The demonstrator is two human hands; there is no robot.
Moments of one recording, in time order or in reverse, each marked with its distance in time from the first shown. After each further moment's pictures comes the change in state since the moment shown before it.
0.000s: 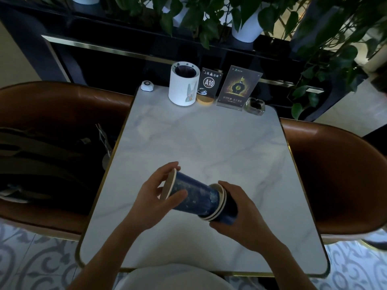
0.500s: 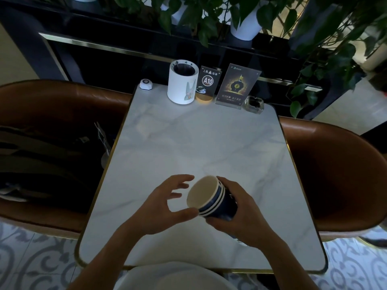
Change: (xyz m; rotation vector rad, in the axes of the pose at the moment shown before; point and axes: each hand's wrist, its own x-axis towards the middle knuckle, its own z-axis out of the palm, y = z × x) left_hand -0.007 0.003 0.010 0.204 -0.225 0.010; right_hand 0.000 0.007 0.004 0.062 -0.015 0.028
